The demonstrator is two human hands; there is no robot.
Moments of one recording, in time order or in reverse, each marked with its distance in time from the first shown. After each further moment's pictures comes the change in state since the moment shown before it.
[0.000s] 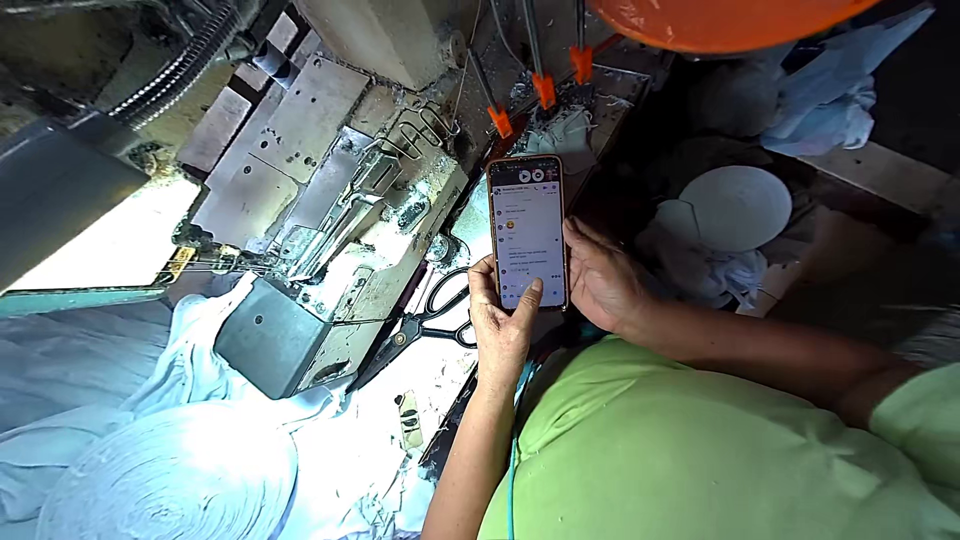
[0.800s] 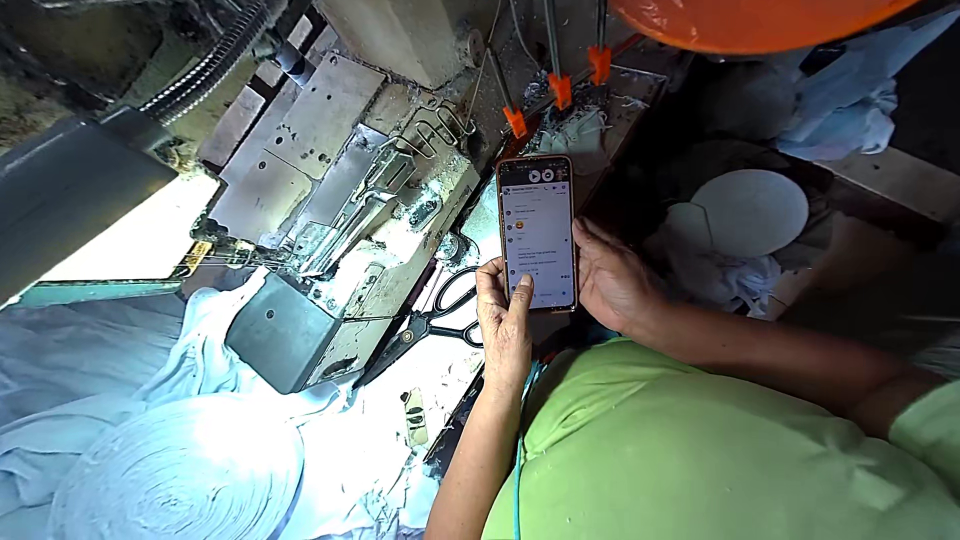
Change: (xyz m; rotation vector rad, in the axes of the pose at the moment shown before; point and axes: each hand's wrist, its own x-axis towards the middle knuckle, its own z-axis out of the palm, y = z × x) left_hand 0.000 0.000 -0.001 -0.063 0.037 -0.038; right_hand 0.002 0.001 0.001 0.007 -0.016 -0.008
